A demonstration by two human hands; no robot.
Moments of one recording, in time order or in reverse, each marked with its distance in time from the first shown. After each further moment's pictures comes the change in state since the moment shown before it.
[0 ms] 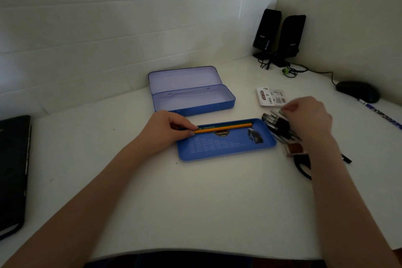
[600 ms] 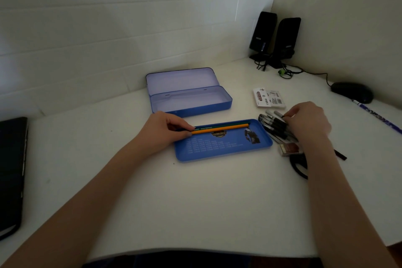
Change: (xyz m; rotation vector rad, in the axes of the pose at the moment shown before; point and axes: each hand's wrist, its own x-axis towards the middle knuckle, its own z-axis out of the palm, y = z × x) left_hand 0.000 0.002 0.000 0.021 0.003 -0.018; right_hand 0.003 0.009 0.004 0.016 -0.027 0.198
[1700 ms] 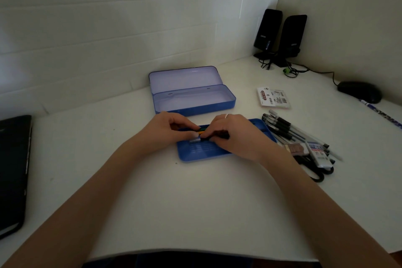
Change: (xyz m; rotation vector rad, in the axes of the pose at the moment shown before) left_hand 0.001 0.000 -0.004 -0.017 -0.125 0.010; right_hand -0.080 -0.068 0.032 0.186 -0.476 -1.084
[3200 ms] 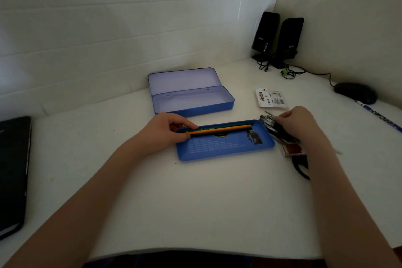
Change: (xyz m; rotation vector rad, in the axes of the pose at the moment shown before) left_hand 0.000 -0.001 -0.002 0.057 -0.001 -0.008; right_hand -0.028 0.098 -0.048 0.058 0.344 1.038
